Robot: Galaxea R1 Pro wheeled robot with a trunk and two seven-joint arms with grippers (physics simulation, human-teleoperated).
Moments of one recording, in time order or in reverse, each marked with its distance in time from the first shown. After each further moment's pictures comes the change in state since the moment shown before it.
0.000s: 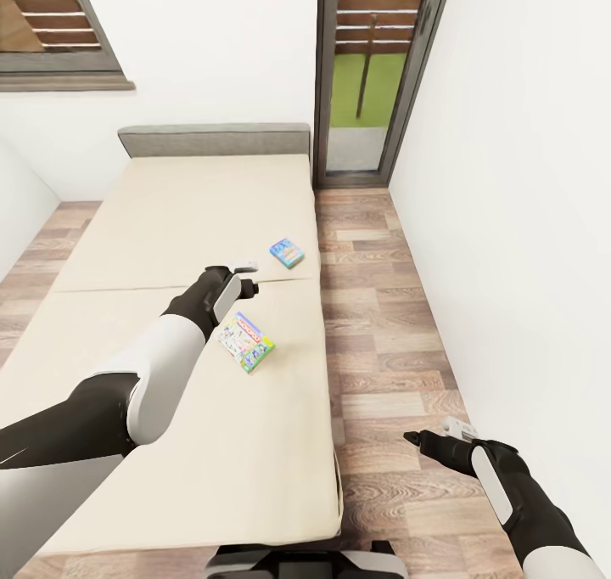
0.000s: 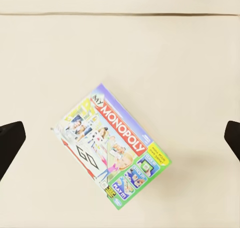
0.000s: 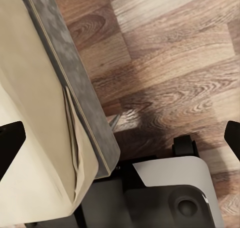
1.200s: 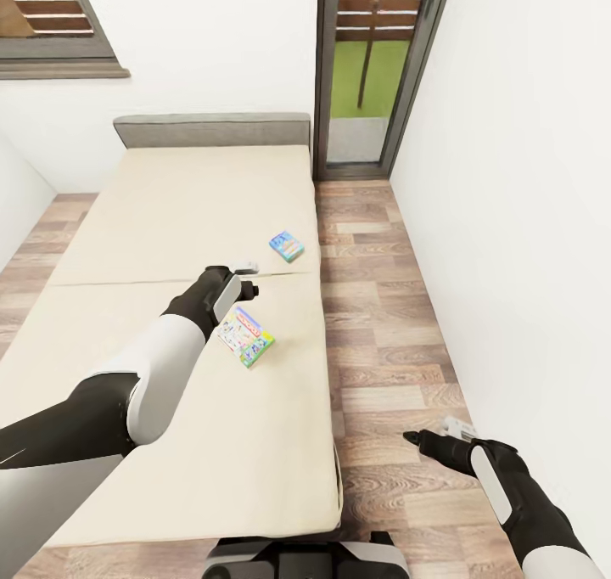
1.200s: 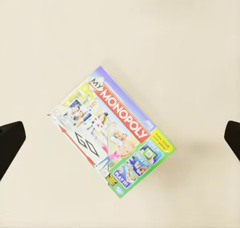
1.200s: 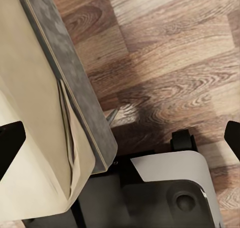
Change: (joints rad) left arm 0.000 0.000 -0.001 0.000 0.000 0.032 0.001; right arm 0.000 0.002 0.002 -0.004 0.003 0.001 0.000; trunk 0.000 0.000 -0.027
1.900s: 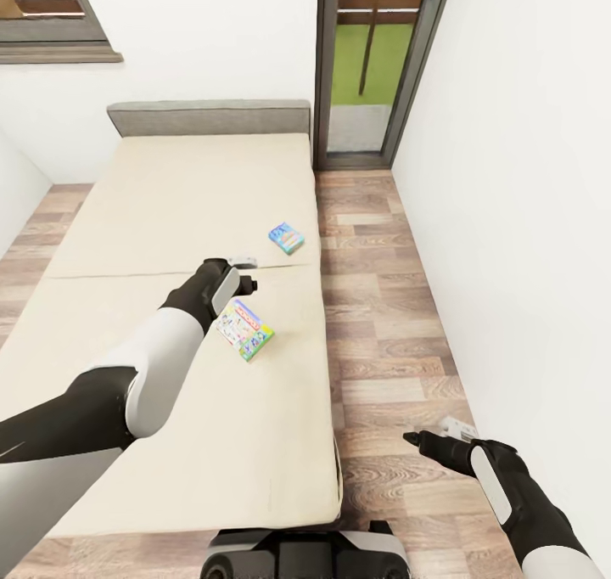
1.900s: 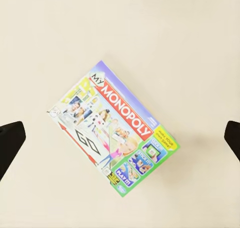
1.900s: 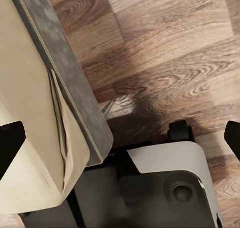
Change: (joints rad) left arm -0.026 0.003 0.001 -0.005 0.000 0.031 0.002; right arm 0.000 0.000 0.001 0.003 -0.001 0.005 -0.002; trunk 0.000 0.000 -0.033
